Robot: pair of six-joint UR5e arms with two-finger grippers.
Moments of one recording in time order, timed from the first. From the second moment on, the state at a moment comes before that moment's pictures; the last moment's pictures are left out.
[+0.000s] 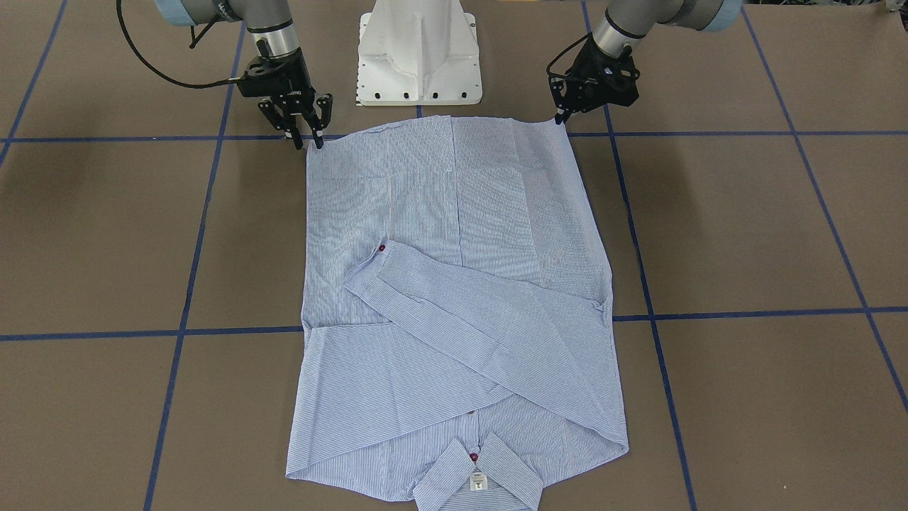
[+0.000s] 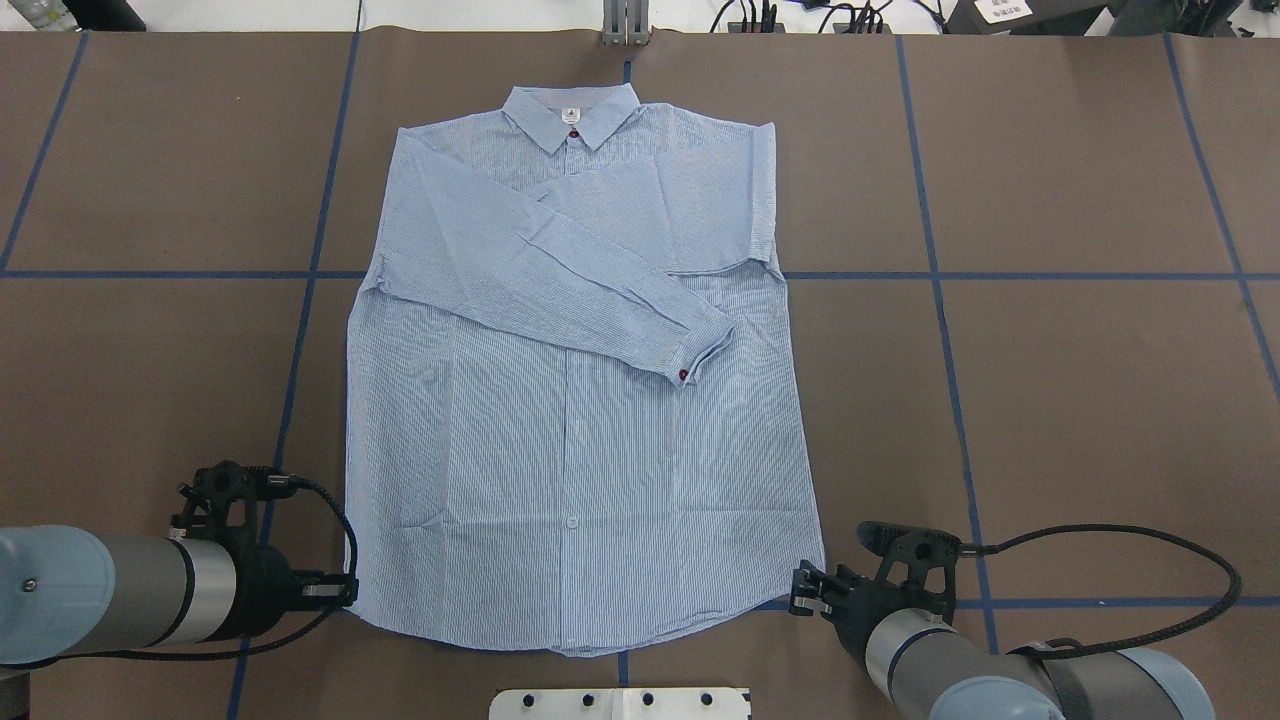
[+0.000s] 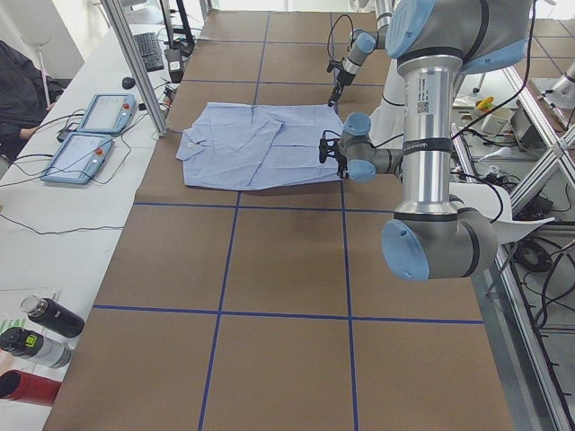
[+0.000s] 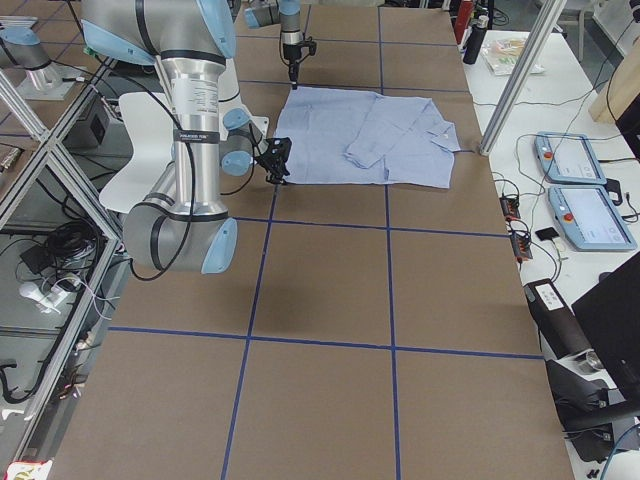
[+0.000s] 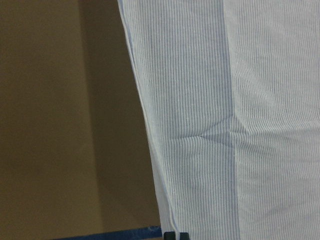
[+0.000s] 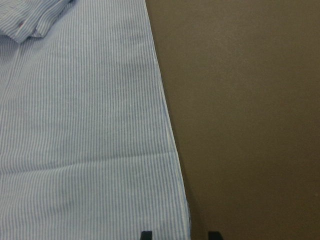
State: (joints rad) left arm -0.24 -1.48 -2.12 -2.17 -1.71 -1.43; right arm -0.01 -1.53 2.04 -1.19 1.14 1.70
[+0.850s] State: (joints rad) left arm -0.24 -1.48 -2.12 -2.17 -1.71 -1.43; right arm -0.02 -1.50 2.04 -1.20 1.14 1.72
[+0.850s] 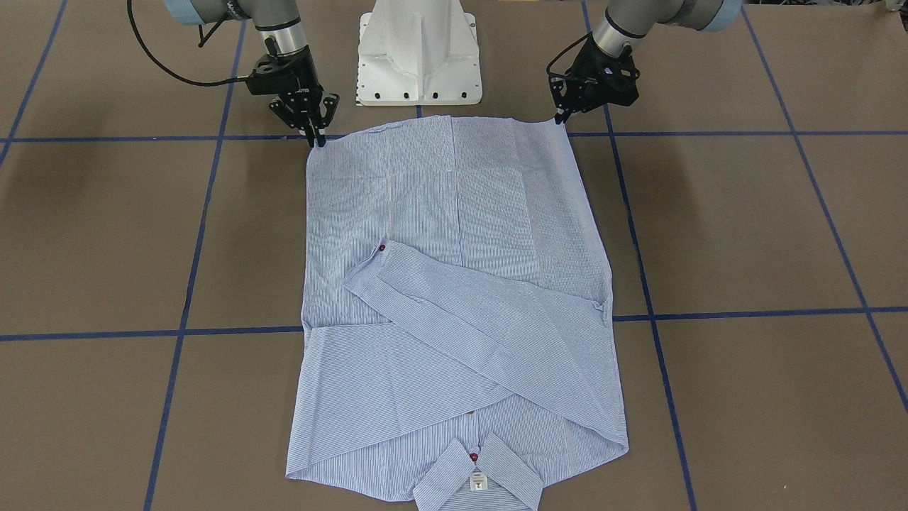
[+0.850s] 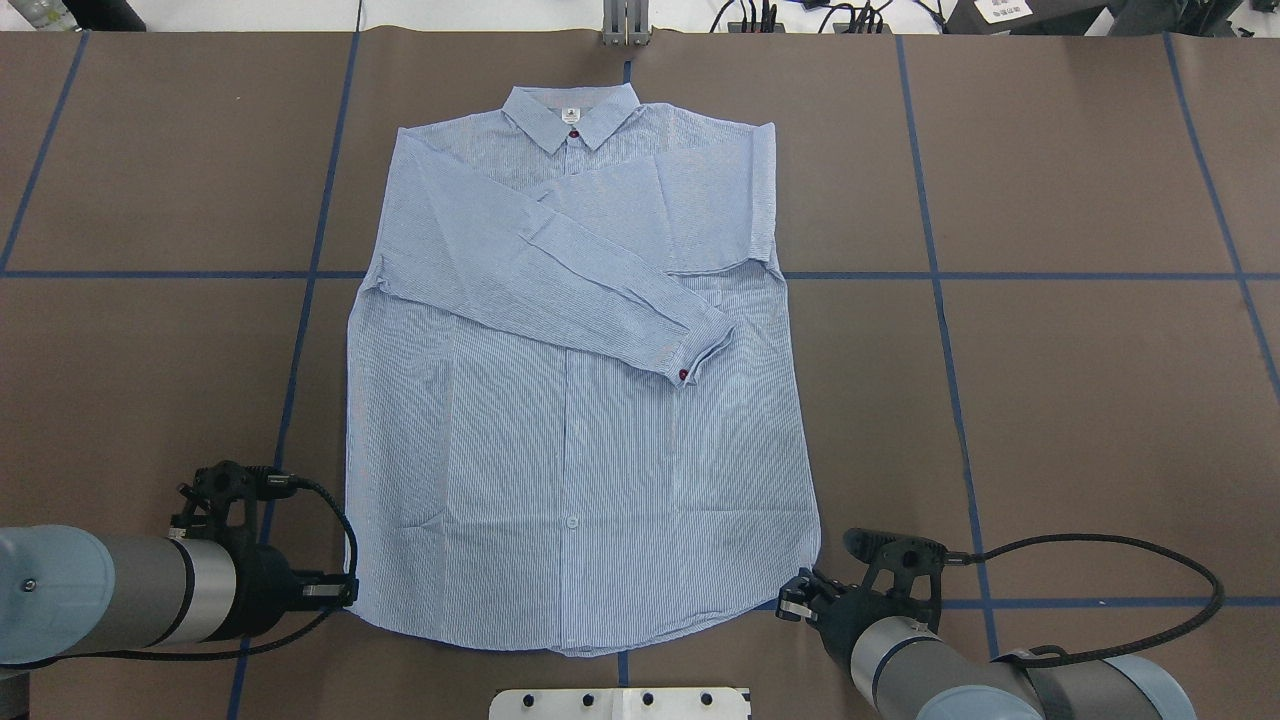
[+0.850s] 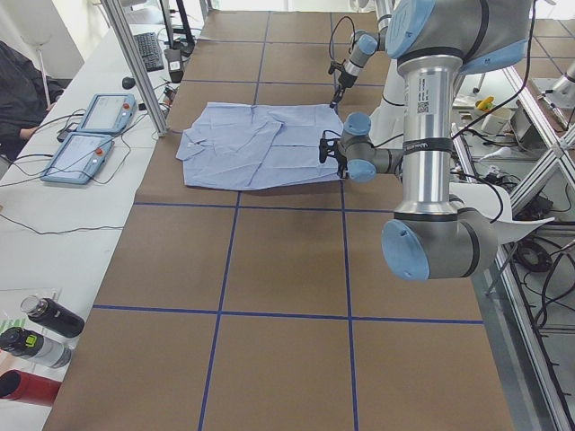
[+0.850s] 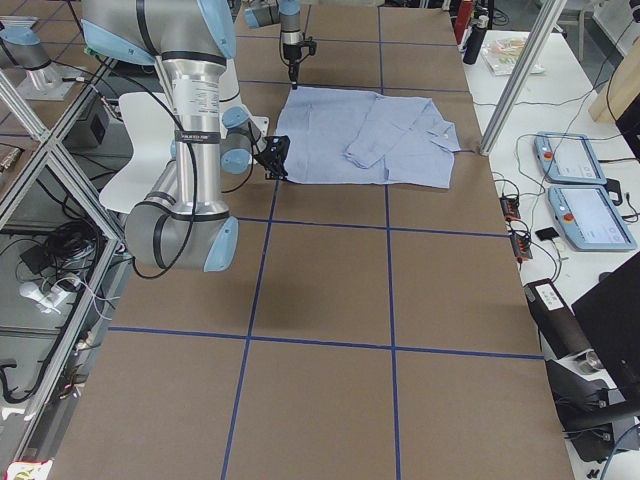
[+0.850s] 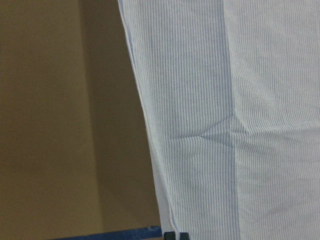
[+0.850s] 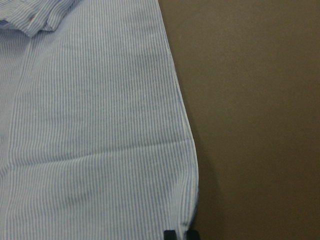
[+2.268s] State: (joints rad) left arm -0.23 -1.40 -2.44 -2.14 -1.94 -1.52; right arm 0.00 -1.54 2.65 -1.78 1.45 1.73
